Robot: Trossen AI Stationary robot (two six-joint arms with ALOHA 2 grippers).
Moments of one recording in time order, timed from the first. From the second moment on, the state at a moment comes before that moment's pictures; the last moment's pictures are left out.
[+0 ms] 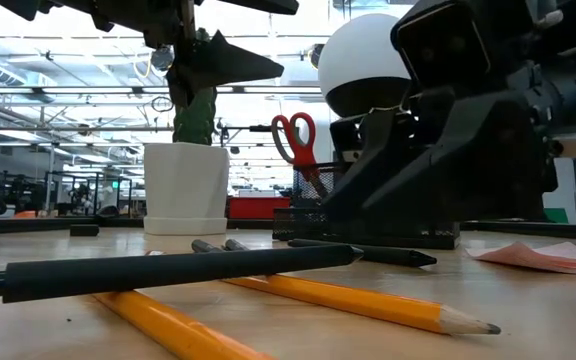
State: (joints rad) left arm -0.46 1.63 0.80 0.53 -0.45 -0.53; right arm 0.43 2.01 0.74 0.85 -0.08 -0.15
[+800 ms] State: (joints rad) left arm -0.46 1.63 0.80 0.53 -0.45 -0.53; right arm 0.43 2.03 0.74 0.83 -0.05 -0.17
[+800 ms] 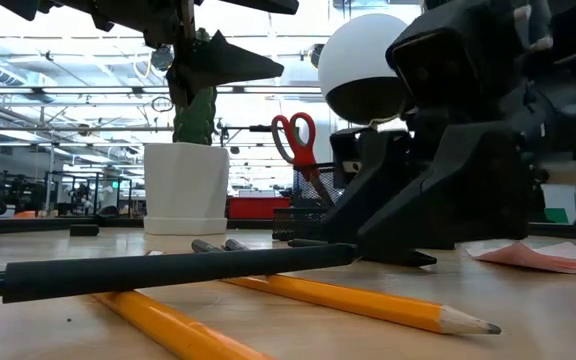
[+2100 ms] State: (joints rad) left arm -0.46 1.63 0.80 0.52 -0.45 -0.53; right arm 0.40 2.06 0.75 0.84 -0.06 -0.13
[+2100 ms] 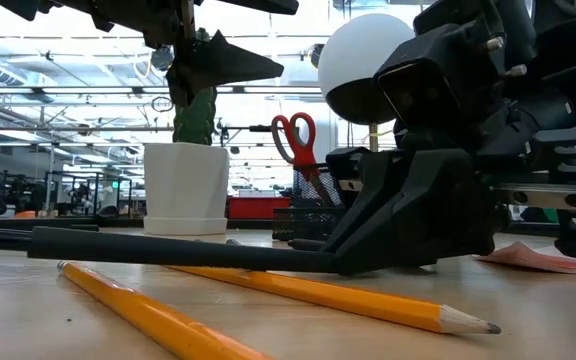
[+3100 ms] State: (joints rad) left arm -0.44 1.63 0.80 0.63 -0.39 -0.52; right arm 0.48 1.84 0.74 0.58 0.20 0.04
